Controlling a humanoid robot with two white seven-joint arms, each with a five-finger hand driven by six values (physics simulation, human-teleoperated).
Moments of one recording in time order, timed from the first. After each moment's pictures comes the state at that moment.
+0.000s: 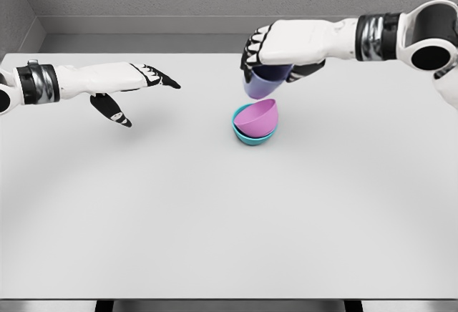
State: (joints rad) left arm -0.86 0.70 -0.78 -1.21 -0.15 -0.61 -0.61; right arm -1.10 -0.62 0.90 -1.40 0.33 -0.61 0.61
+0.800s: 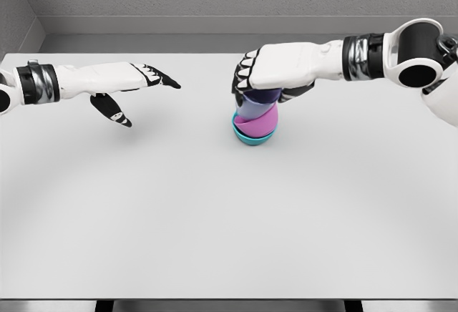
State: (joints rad) left arm -0.86 0.70 -0.78 -1.21 -0.15 -0.61 -0.61; right arm -1.07 -0.63 0.94 -1.45 0.33 -0.61 0.61
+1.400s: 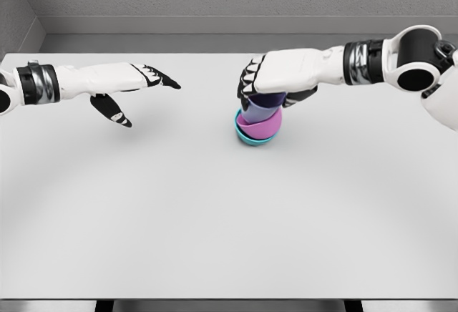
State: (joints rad) left arm -0.85 0.70 -0.78 -1.21 -0.15 -0.61 -0.61; right arm -1.06 -0.63 0.97 -1.42 0.33 -0.61 0.61
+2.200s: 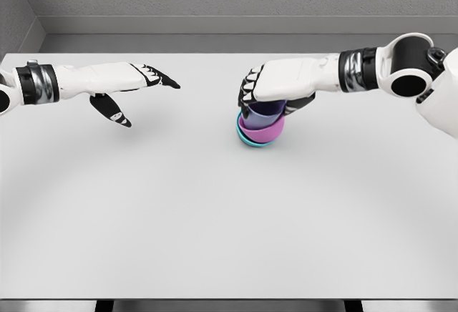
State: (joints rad) left arm -0.85 0.70 -0.78 -1.21 -0.15 -0.61 -0.61; right arm -1.05 -0.62 0.99 -1.40 0.34 -0.61 0.61
